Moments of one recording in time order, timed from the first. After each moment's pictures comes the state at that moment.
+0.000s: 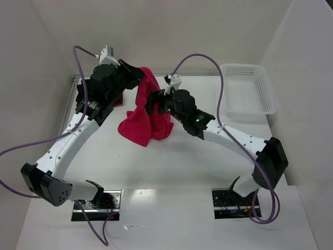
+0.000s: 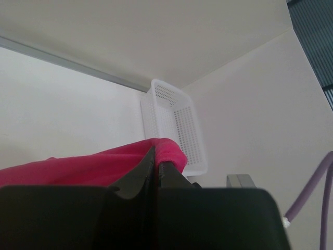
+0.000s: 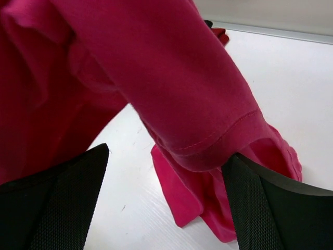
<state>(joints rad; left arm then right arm) -0.43 1.33 1.44 -0.16 -0.04 -0.88 0.83 1.50 1.22 0.14 0.15 0.40</state>
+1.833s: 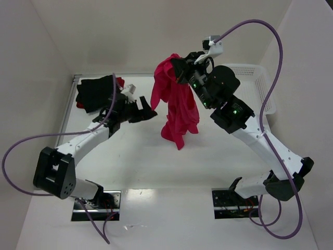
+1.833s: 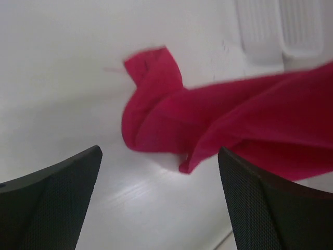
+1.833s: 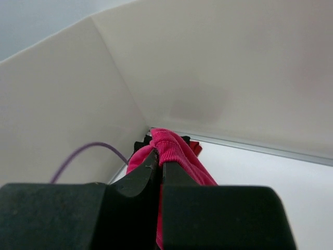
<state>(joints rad) -0.34 1.39 0.94 -0.02 0.30 -0.62 0.82 1.34 1.65 -0.08 0.35 0.26</state>
